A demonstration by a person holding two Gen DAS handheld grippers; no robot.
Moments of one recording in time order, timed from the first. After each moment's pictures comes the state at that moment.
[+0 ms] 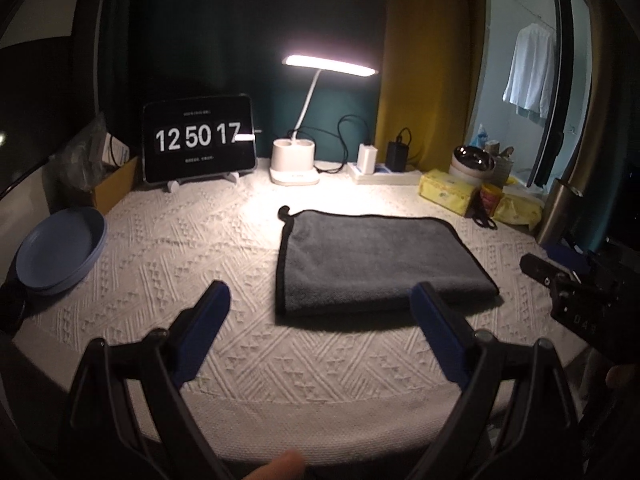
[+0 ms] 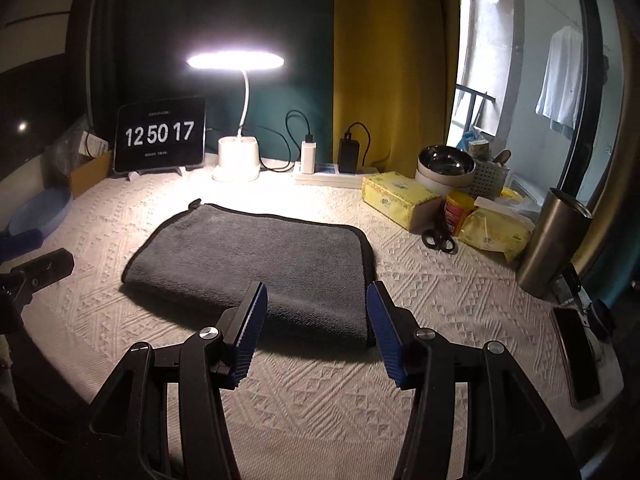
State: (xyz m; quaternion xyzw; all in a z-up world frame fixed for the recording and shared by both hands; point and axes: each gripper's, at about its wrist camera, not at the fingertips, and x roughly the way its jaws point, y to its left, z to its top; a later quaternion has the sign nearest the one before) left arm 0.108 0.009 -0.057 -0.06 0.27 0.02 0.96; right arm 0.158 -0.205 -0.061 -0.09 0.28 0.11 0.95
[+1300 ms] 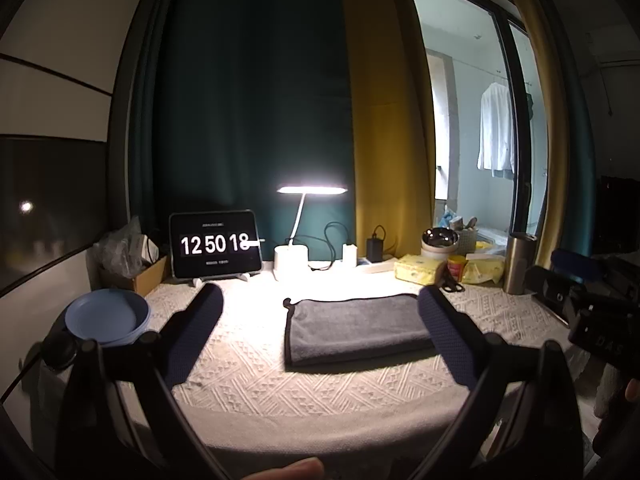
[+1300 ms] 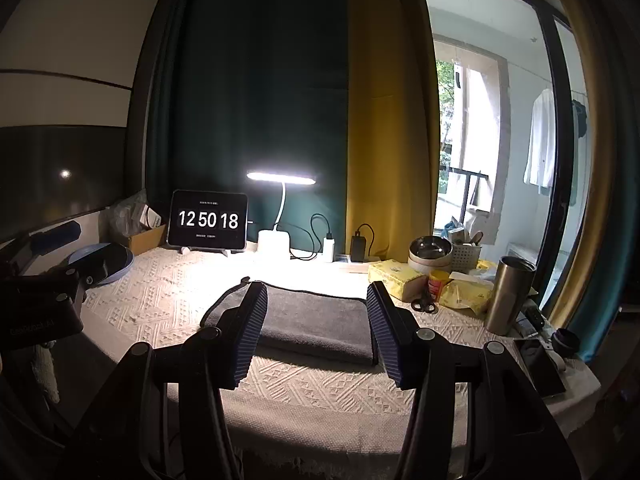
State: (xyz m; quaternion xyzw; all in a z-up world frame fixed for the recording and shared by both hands) left arm -0.016 -0.005 -0.001 -0.02 0.09 0.02 1.00; right arm 0.012 -0.210 0.003 -0.07 0.12 0.14 0.98
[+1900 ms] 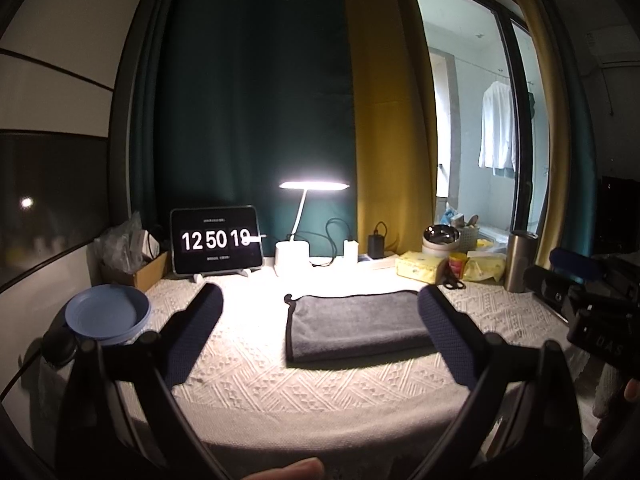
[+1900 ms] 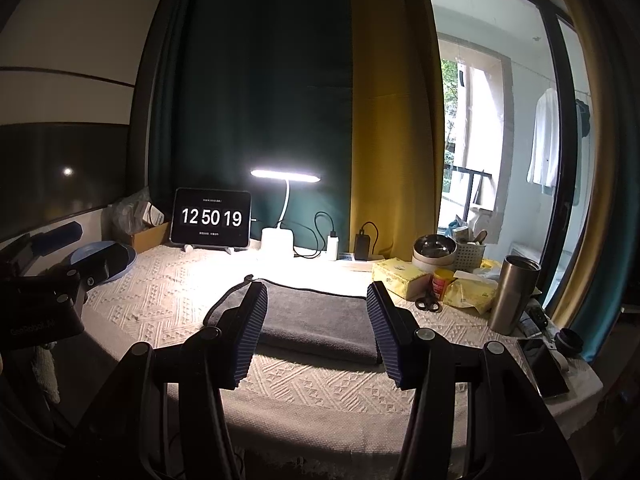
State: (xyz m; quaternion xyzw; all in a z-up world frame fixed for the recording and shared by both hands) left arm -0.019 -0.003 -0.002 -0.02 0.09 0.02 1.00; right arm 0.014 -0.209 0.001 -0.08 0.13 0.15 0.98
